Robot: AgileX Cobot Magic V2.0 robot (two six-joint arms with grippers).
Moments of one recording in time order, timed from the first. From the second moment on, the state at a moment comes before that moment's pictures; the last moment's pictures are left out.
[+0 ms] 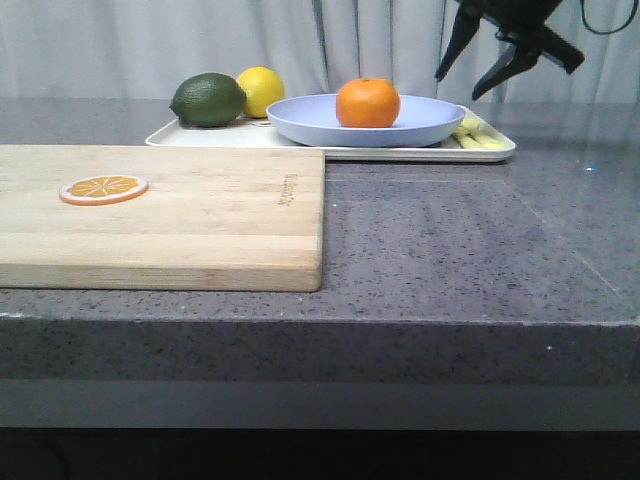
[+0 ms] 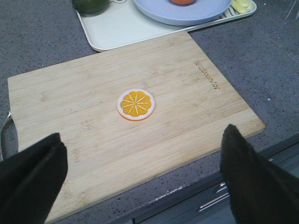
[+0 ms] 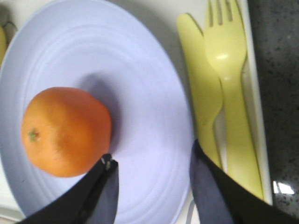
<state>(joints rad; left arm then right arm) -0.49 0.65 -0.86 0.03 0.85 -0.03 0.03 2.28 -2.39 0.44 1.19 0.27</state>
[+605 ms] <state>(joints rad) -0.49 0.65 -0.86 0.03 0.85 -0.03 0.03 1.68 -2.13 0.34 1.25 -0.07</state>
